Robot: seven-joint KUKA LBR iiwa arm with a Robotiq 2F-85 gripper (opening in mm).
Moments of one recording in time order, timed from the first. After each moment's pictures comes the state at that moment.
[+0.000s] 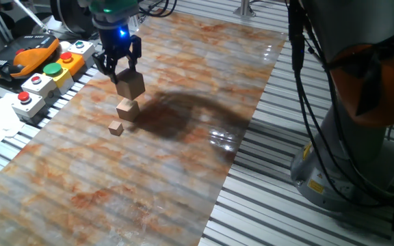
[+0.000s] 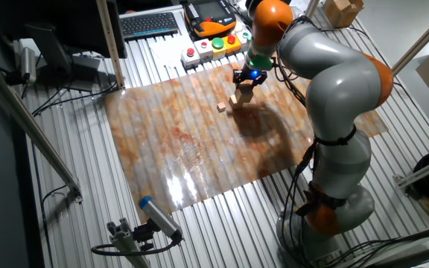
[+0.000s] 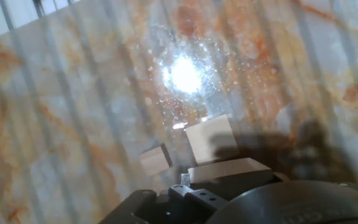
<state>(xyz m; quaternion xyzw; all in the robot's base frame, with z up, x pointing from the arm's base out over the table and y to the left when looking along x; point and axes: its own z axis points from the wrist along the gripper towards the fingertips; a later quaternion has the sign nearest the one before) 0.608 0.042 0.176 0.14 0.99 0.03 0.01</state>
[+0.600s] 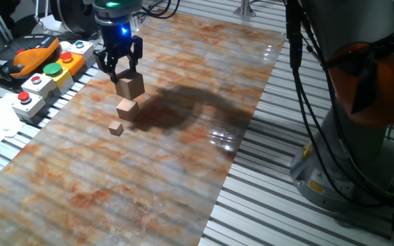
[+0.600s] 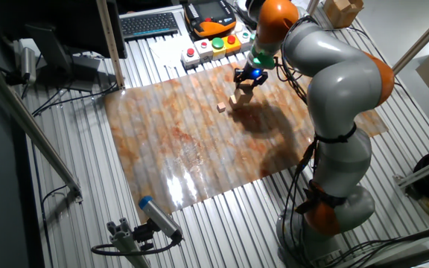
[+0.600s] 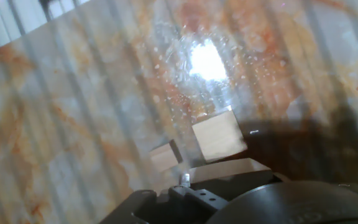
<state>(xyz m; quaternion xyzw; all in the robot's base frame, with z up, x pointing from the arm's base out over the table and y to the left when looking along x) 0.608 0.042 0.177 0.16 0.99 0.07 -0.01</state>
